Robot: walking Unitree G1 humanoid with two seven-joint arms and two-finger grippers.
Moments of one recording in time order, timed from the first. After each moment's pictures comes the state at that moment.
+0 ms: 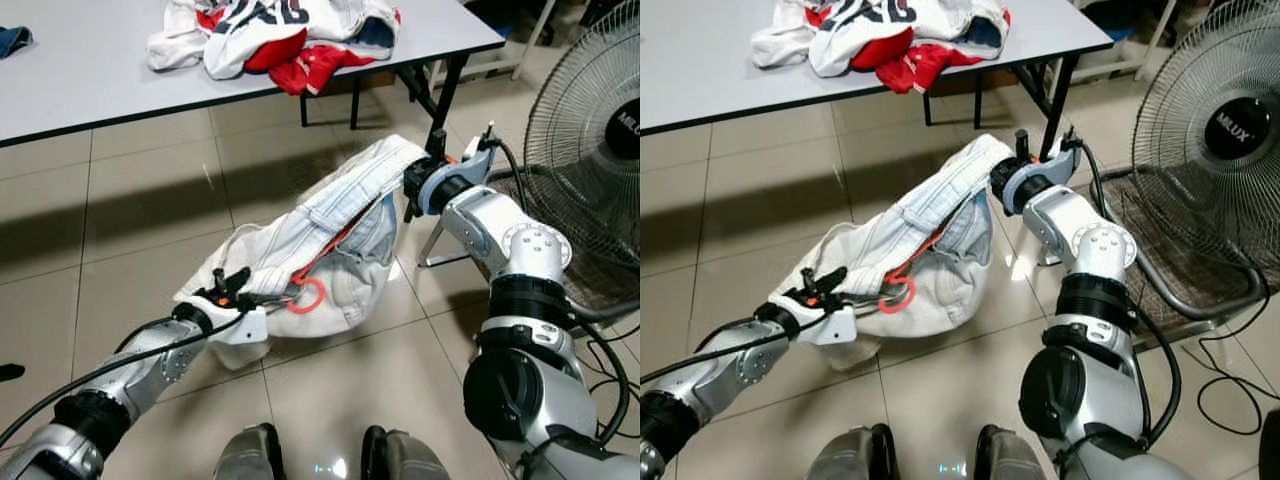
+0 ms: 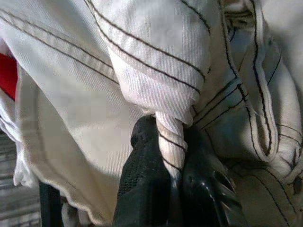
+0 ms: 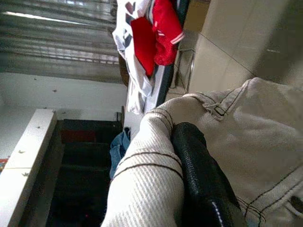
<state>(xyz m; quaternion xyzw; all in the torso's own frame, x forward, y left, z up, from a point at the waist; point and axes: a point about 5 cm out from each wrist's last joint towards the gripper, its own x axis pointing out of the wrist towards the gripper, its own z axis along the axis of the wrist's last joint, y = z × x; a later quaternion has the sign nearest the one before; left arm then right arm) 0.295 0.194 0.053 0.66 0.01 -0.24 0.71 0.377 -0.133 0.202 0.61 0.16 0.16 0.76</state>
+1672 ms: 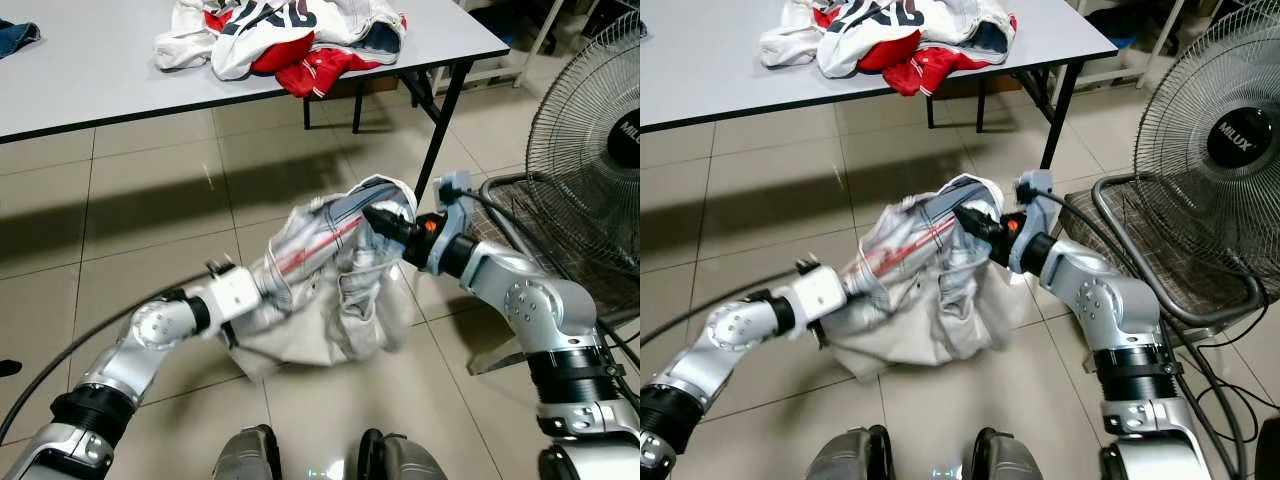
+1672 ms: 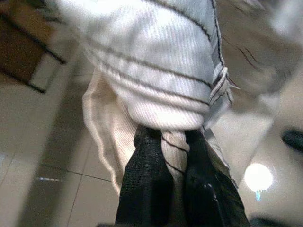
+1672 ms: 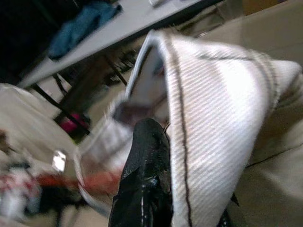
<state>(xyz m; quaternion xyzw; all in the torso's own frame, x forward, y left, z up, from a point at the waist) 0.295 0.184 0.070 0.37 0.12 -0.41 0.82 0.324 -0.130 0.166 0.20 0.13 0.37 0.90</state>
